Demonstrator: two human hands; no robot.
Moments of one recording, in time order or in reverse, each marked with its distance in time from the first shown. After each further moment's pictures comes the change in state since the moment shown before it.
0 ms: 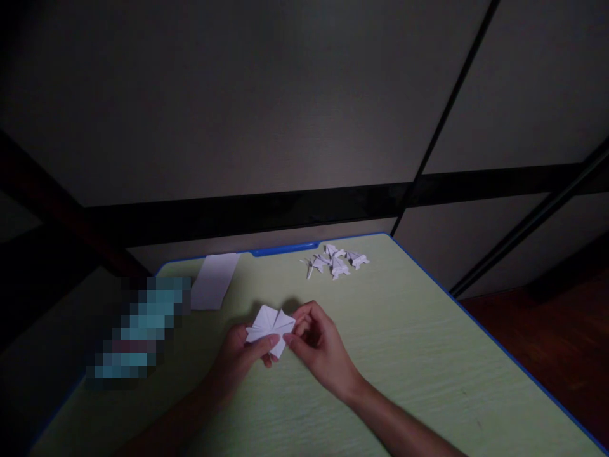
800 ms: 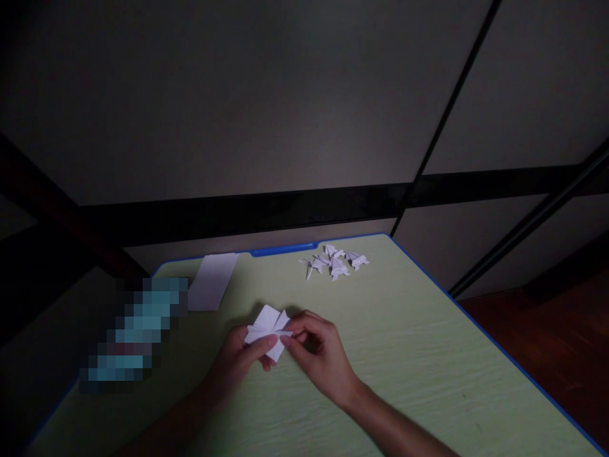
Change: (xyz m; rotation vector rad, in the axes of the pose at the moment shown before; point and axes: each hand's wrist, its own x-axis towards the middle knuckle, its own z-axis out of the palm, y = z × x) left_hand -0.001 0.000 0.002 -0.040 0.058 -0.036; right_hand -0.003 0.000 0.000 -0.148 -0.031 -0.112
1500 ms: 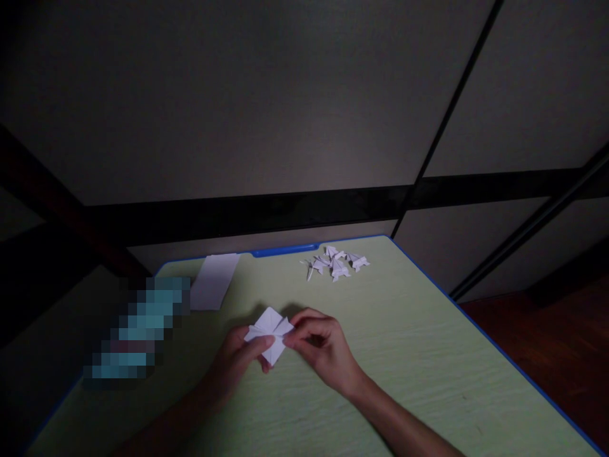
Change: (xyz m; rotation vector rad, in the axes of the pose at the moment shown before) left_hand -0.001 -0.002 -0.003 -0.014 -0.019 0.025; right_hand 0.005 0.003 -0.011 -0.015 -0.012 -0.092
